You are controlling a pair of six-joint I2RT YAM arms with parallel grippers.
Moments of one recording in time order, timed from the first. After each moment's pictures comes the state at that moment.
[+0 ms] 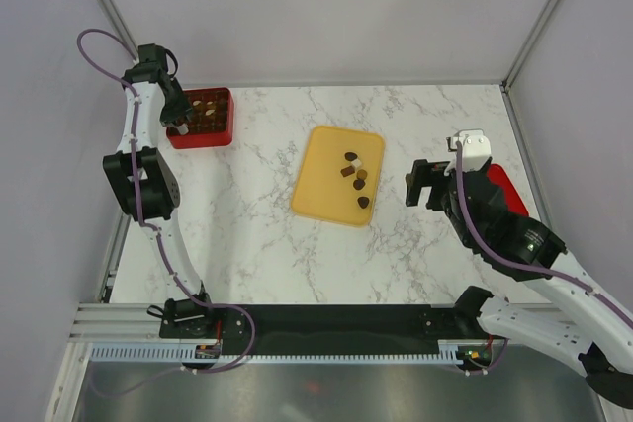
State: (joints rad) left arm 0.18 2.17 2.13 -0.98 -0.09 -0.31; right arm 0.82 0.77 1.04 -0.67 0.64 0.35
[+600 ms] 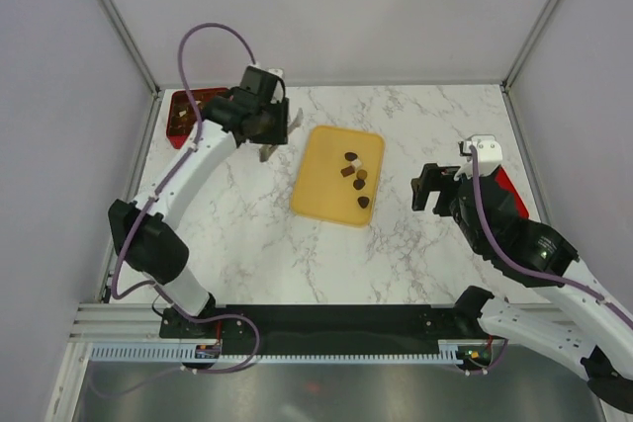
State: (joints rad) left arm -0.37 1.67 1.71 -0.89 -0.11 -0.29; right arm 0.82 0.73 1.05 -0.74 0.63 0.41
